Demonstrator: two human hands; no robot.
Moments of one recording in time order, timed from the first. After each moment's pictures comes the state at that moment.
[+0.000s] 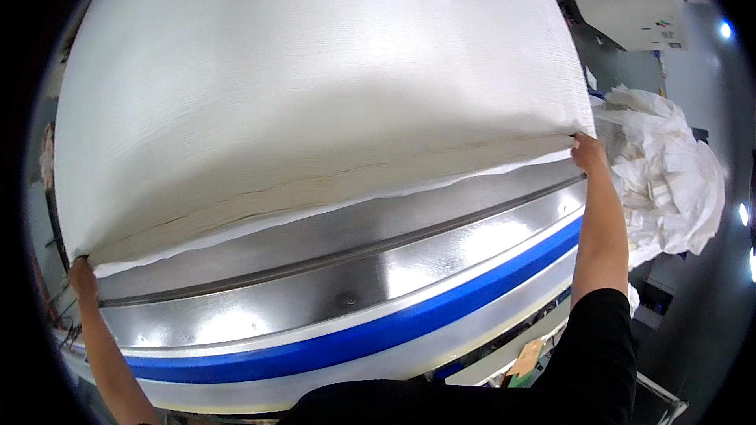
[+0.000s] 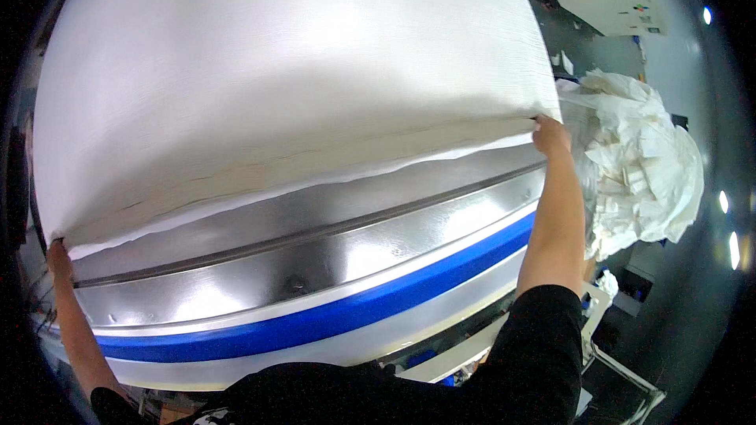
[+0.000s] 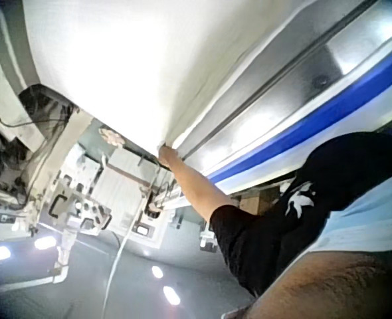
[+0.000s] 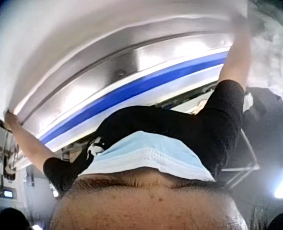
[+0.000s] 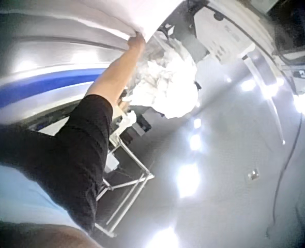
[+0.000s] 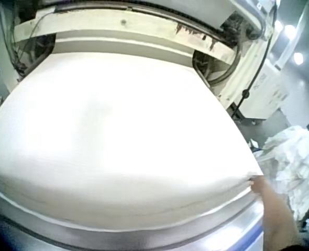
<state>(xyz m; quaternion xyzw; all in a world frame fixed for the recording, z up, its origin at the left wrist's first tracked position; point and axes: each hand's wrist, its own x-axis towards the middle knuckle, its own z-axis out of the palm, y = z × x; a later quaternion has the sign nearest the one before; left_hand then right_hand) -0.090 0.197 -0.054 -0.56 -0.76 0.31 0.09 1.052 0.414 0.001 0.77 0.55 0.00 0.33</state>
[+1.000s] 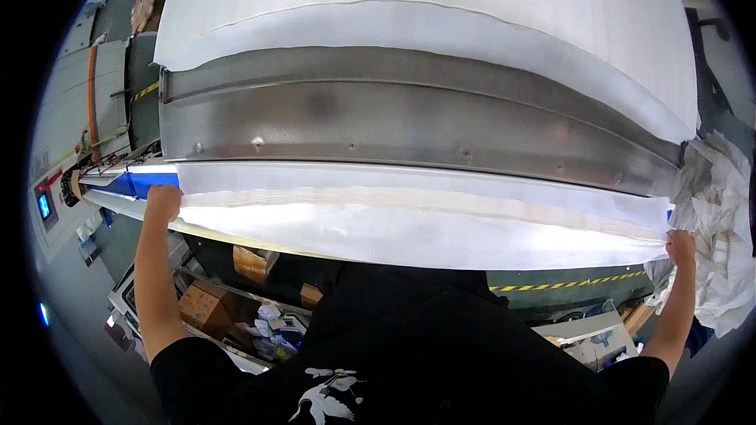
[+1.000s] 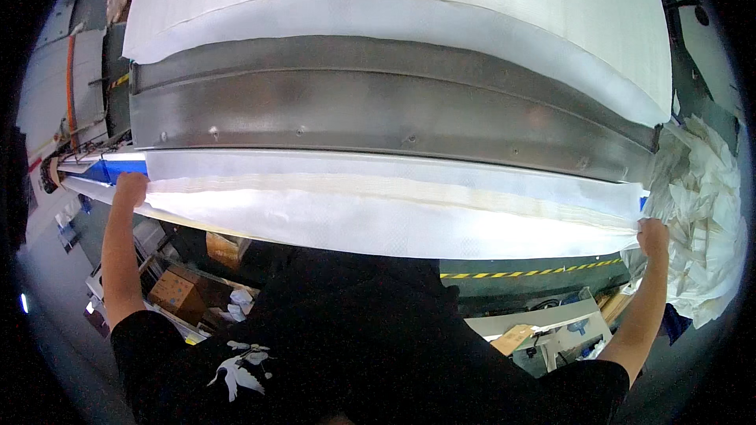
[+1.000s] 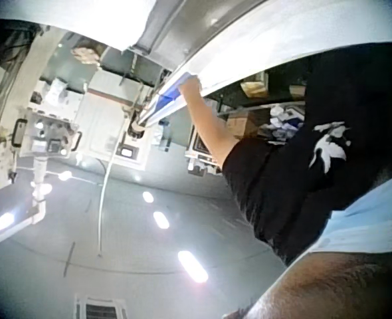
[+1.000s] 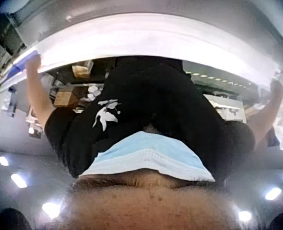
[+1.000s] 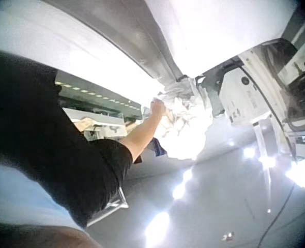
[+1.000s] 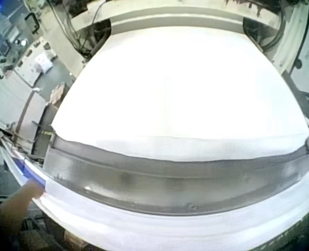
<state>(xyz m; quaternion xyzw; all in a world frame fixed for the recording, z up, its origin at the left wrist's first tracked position) 0.028 -0.007 0.043 -0.51 -0.55 0.63 -0.20 1.144 0.209 0.092 0.52 0.66 -0.02 0.54</state>
